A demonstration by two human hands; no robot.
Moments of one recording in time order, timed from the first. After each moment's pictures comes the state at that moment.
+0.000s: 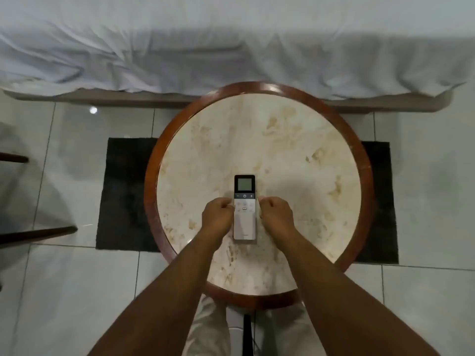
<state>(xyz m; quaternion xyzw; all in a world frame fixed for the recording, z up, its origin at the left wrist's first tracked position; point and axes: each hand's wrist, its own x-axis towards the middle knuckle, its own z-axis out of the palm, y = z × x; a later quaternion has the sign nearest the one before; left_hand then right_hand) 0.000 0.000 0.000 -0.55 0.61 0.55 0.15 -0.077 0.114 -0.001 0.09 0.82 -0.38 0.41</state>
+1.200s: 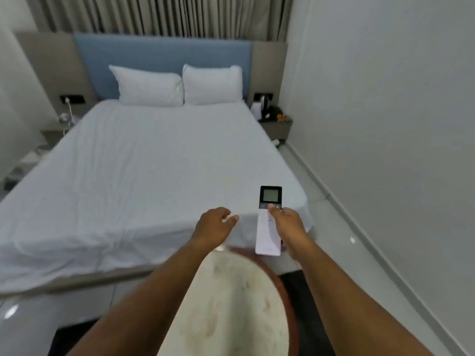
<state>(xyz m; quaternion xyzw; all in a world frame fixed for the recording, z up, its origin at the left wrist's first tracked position) -0.140 0.013 0.362 -0.14 0.90 0.42 -0.03 -0.190 0.199 0.383 0.07 0.77 -0.62 0.14</state>
